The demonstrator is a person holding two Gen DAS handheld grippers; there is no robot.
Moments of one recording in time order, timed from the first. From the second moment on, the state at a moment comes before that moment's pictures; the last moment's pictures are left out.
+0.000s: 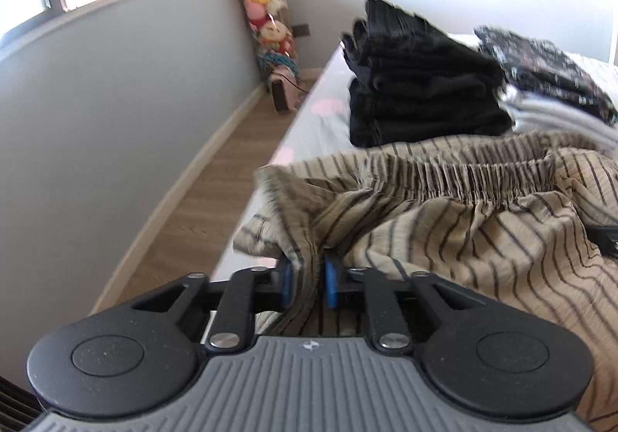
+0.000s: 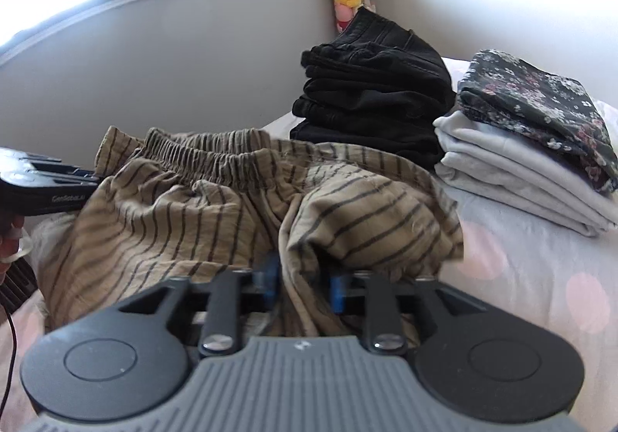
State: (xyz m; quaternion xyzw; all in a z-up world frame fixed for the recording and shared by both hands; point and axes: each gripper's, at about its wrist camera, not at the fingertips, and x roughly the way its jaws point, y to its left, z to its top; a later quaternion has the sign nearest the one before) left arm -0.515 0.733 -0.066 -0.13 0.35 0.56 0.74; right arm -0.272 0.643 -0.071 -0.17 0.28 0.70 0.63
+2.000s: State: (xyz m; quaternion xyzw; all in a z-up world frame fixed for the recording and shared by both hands) left arm -0.518 0.665 -0.050 -0.12 0.37 0.55 0.74; right arm -0.175 0.680 -0.086 -0.10 0.40 0.67 0.62
